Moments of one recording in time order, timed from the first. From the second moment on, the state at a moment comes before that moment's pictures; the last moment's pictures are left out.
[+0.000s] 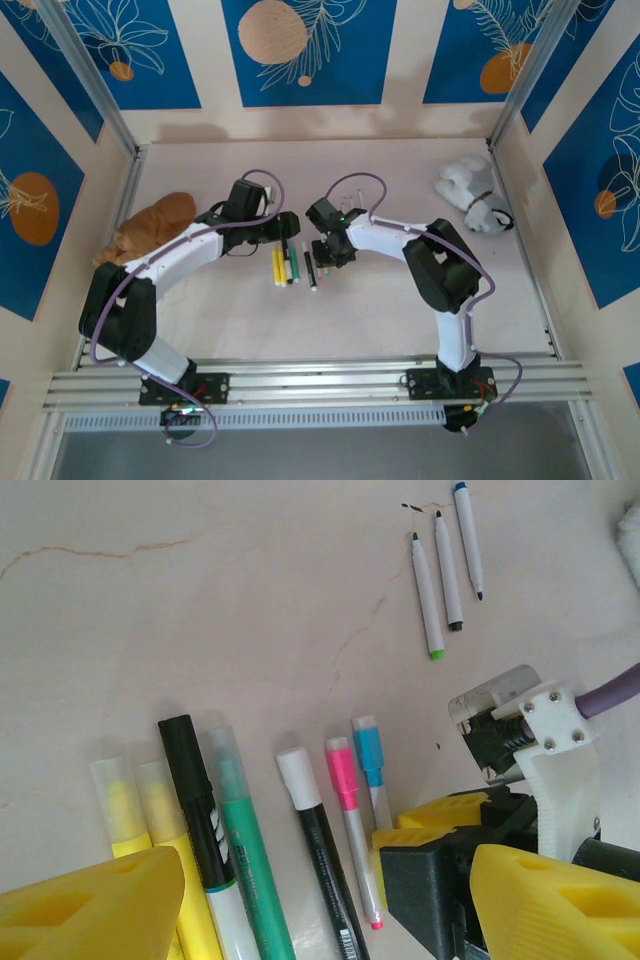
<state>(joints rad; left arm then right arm) -0.48 1.55 1.06 -0.35 0.22 -0.57 0.70 1.98 1.34 -0.65 -0.02 0.51</state>
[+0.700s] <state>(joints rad) -0.49 1.61 1.07 -0.31 0.26 -0.62 0.68 1.94 1.31 -0.65 -0.03 0.49</state>
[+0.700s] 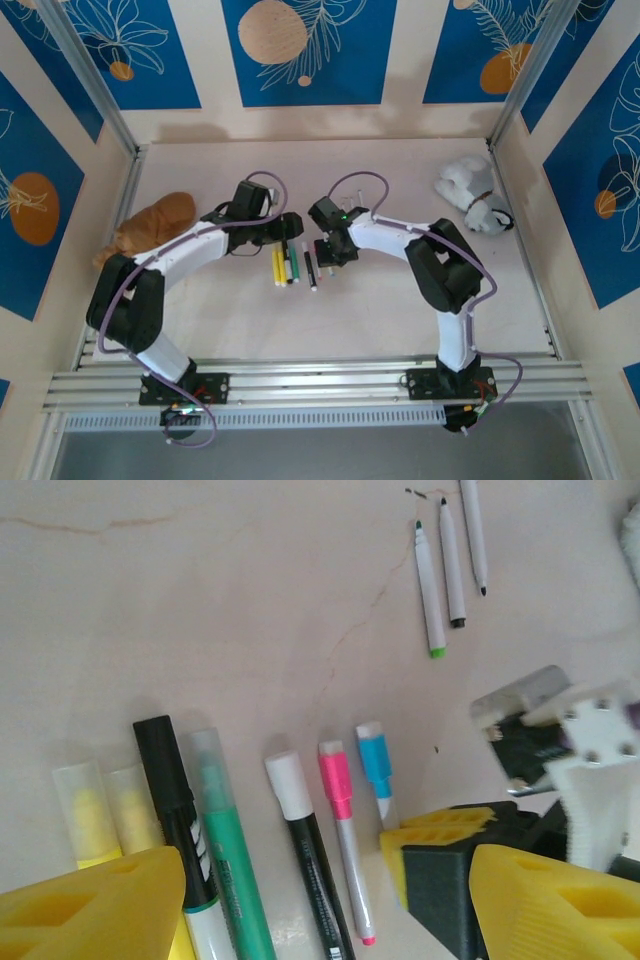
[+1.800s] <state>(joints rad) -0.53 1.72 1.15 -0.20 0.35 -0.77 0.67 1.75 1.28 -0.49 -0.31 0.51</state>
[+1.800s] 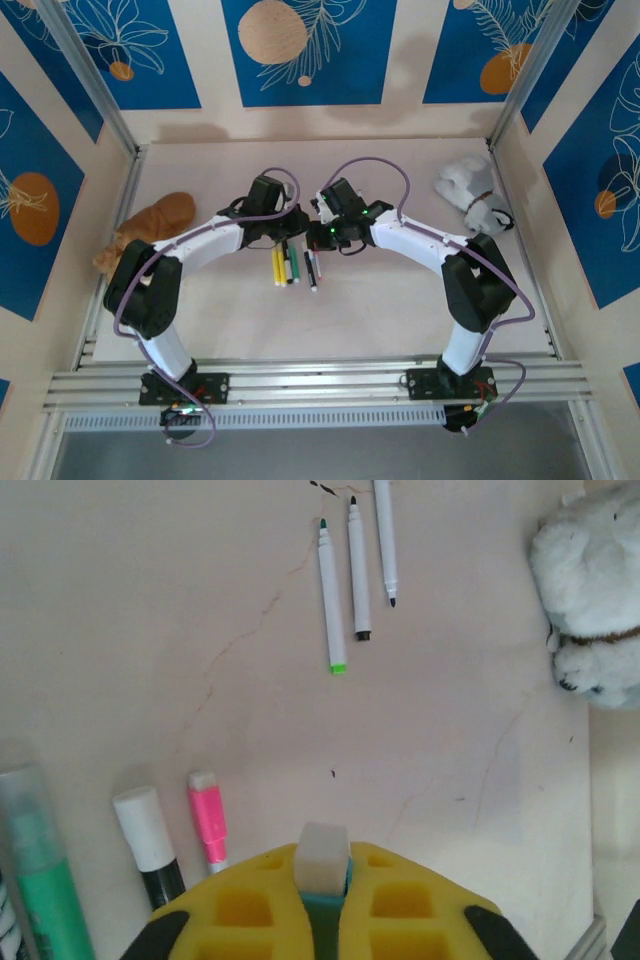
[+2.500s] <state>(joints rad) -0.53 1.72 1.14 -0.18 0.35 -0.79 0.69 1.76 1.28 -0.49 -0.32 0.53</state>
